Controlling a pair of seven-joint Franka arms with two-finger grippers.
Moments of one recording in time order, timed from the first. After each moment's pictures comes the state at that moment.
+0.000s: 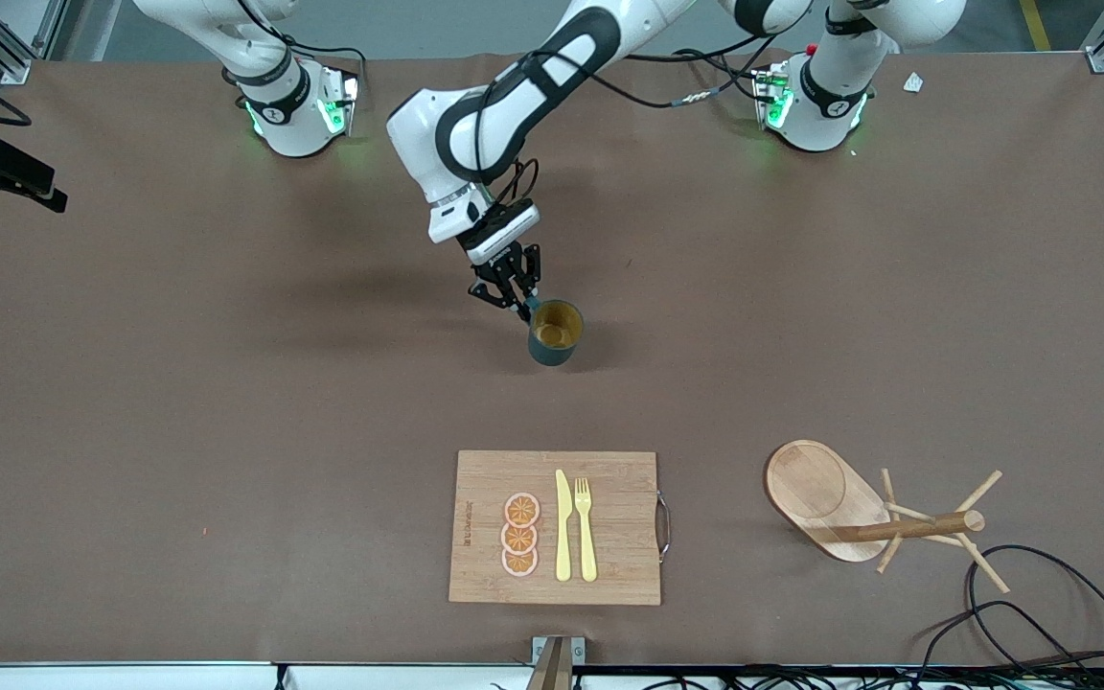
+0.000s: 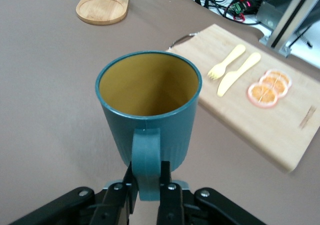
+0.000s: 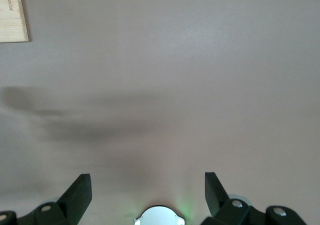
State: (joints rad) left arm -1.13 0.85 0.02 -1.17 0.73 1.78 -2.19; right arm 0.00 -0.08 -0.08 -1.57 0.01 1.39 -0.03
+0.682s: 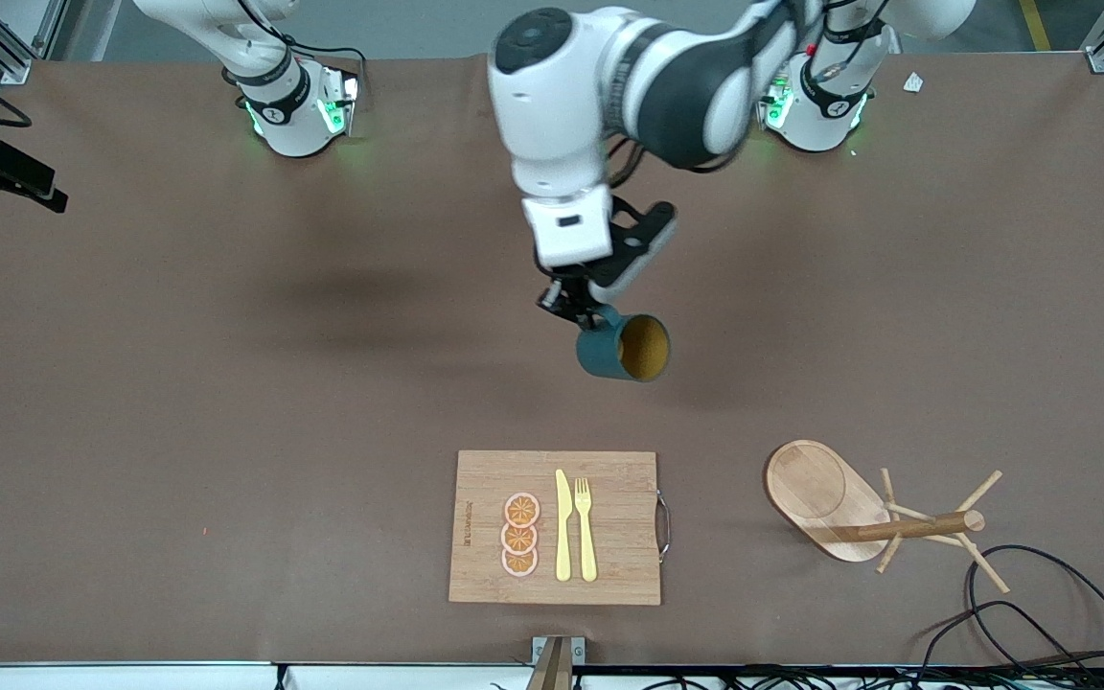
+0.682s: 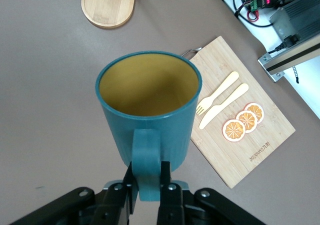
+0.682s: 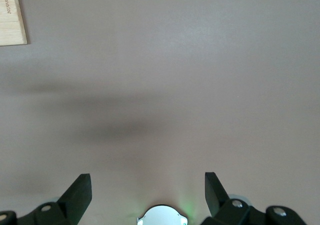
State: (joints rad) left arm -0.78 0.51 0.02 -1.17 0.22 1.78 -1.69; right arm 0.00 -0.08 -0.08 -1.57 0.01 1.39 0.00
